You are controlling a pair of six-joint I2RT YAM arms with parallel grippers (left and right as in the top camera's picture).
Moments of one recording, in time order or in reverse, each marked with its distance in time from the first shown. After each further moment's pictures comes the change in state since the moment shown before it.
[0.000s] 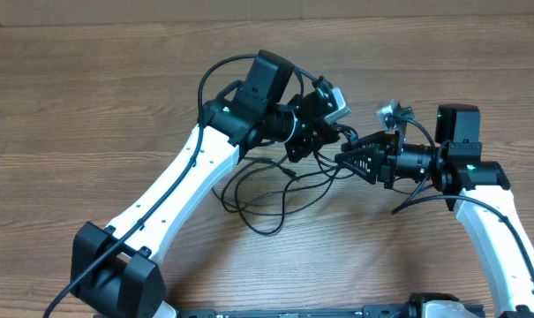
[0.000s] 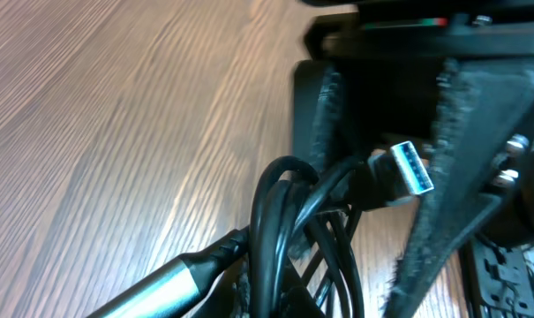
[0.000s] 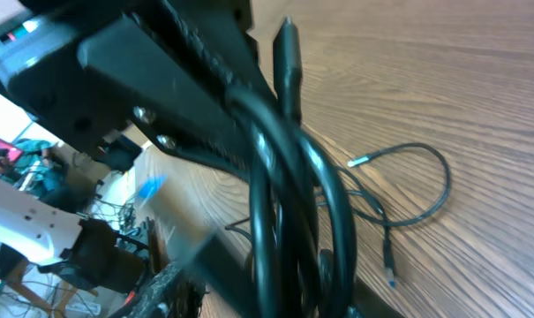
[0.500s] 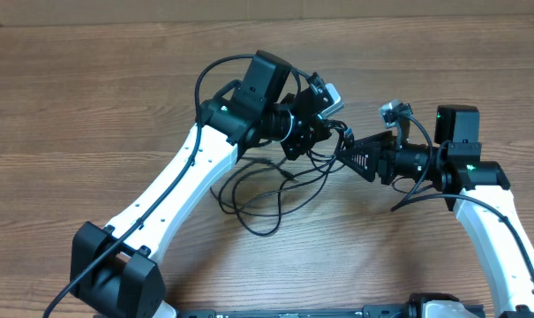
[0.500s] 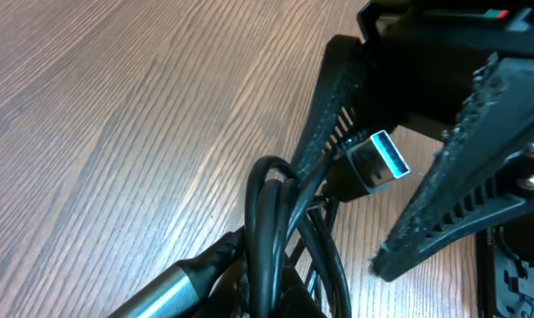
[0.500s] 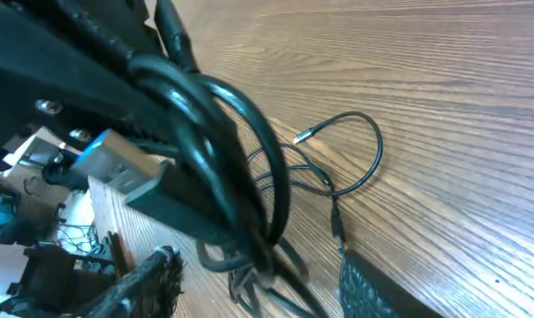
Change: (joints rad) left arm 0.008 0.000 0.000 -0.027 -0.092 -0.070; right arm 0.000 0.000 0.000 -0.006 0.163 0.107
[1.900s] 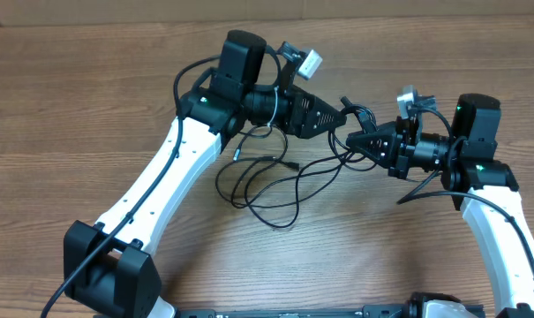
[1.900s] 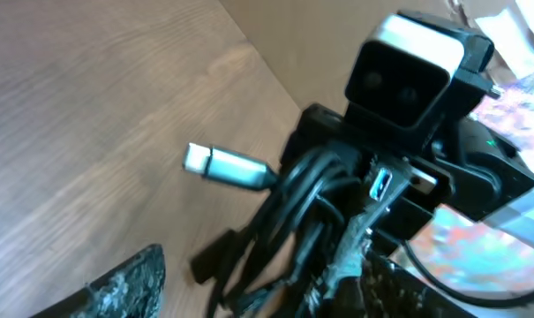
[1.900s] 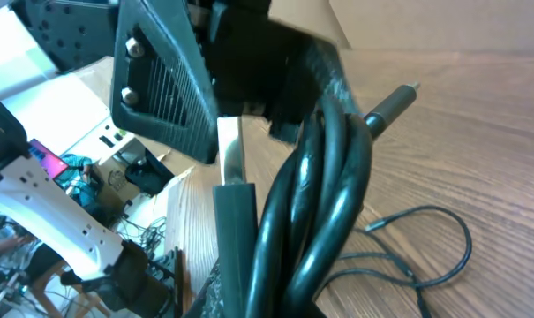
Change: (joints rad) left arm 0.096 0.000 -0.001 0.210 0.382 -0.650; right arm -0.066 0.000 -0.004 0.266 -0.357 0.051
